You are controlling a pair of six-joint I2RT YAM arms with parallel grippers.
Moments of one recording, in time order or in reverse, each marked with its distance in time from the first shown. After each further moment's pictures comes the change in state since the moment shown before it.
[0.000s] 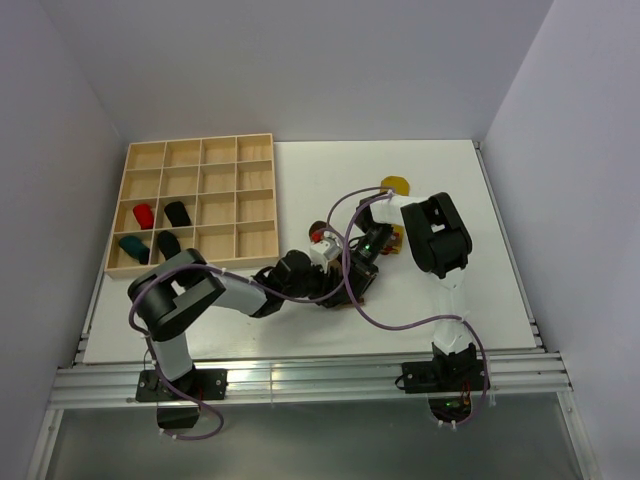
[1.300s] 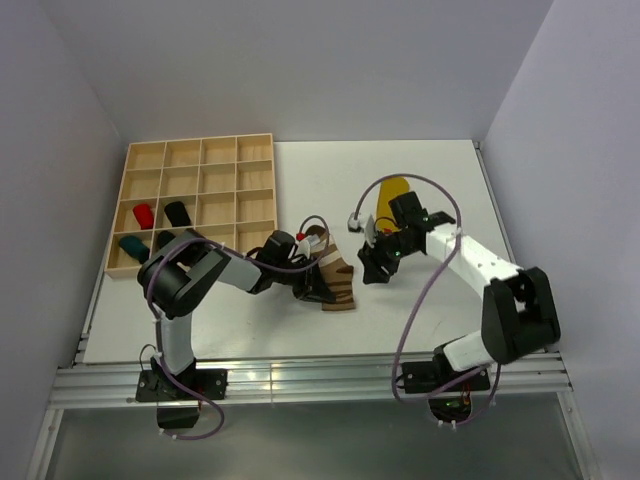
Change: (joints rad) left arm 0.227 0.133 0.060 -0.134 0.491 -0.395; right arm -0.086 -0.711 -0.391 0.486 0.143 -0.001
